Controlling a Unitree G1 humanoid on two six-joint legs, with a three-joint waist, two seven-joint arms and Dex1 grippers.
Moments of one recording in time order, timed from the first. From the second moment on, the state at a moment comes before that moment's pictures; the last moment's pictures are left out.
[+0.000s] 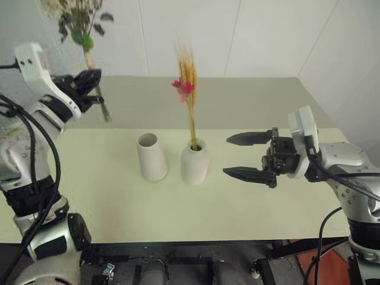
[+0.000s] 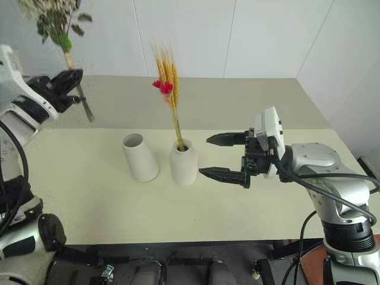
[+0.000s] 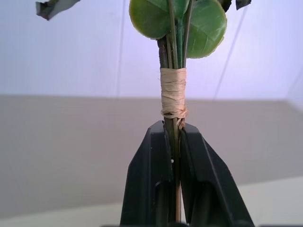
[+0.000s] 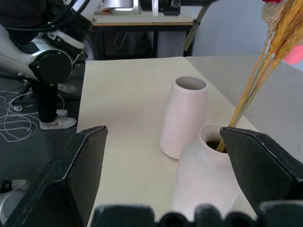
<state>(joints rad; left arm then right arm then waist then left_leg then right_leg) -0.86 0.59 0.55 -0.11 -0.69 0.98 -0.38 -0.50 -0.76 -0.10 -0.39 0.77 0.60 1.06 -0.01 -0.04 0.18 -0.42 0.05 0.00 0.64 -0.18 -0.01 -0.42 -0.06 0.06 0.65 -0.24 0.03</state>
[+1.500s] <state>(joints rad) -0.54 0.44 0.32 -0.25 -0.74 0.72 -0.47 -0.42 -0.76 -0.14 -0.47 0.79 0.60 0.99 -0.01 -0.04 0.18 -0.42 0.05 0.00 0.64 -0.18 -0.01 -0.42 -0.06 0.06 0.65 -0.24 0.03</state>
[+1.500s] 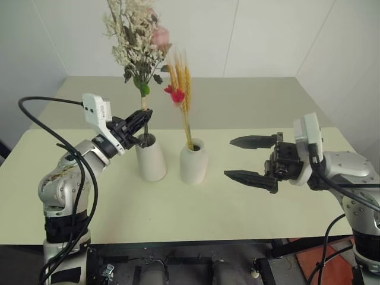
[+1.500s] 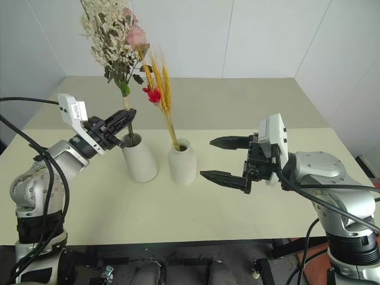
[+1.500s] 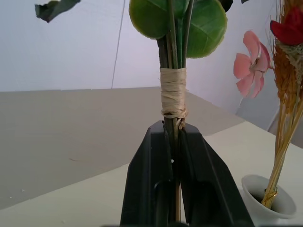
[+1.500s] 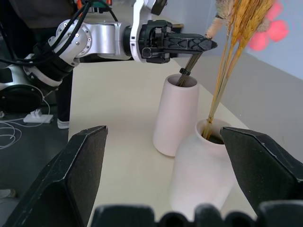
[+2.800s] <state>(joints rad) -0.45 0.61 0.29 -0.33 -0.76 0.74 -0.48 -0.45 -0.74 -0.13 -0.46 0.77 0.59 0.98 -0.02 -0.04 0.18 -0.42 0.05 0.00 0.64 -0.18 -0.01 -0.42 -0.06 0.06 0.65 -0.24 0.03</state>
